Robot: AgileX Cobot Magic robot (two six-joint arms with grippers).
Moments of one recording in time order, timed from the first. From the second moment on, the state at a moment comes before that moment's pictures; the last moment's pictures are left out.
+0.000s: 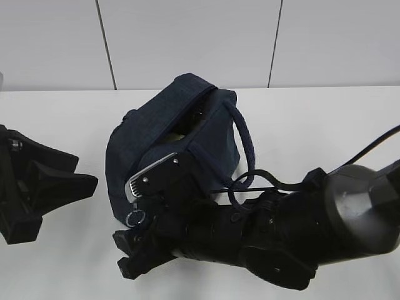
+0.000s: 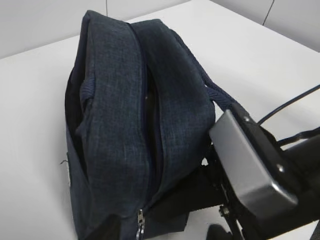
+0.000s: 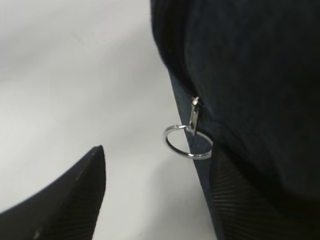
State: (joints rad) left arm -0.34 1.06 -0.54 -1.10 0.50 1.27; right arm 0.84 1.94 -0.86 -0.18 -0.43 0.29
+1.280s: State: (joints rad) left arm -0.34 1.06 -0.54 -1.12 0.51 1.27; right arm 0.86 2.03 -0.92 -0.01 -0.50 0.16
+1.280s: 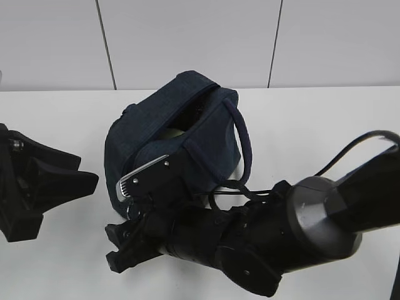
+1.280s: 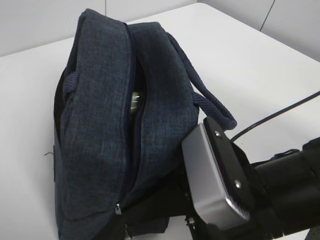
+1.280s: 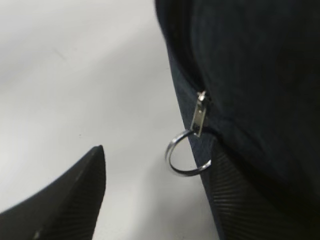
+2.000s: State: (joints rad) left arm -0.34 1.06 -0.54 -1.13 0.51 1.27; right arm 0.86 2.03 -0.94 0.08 -0.46 0.15
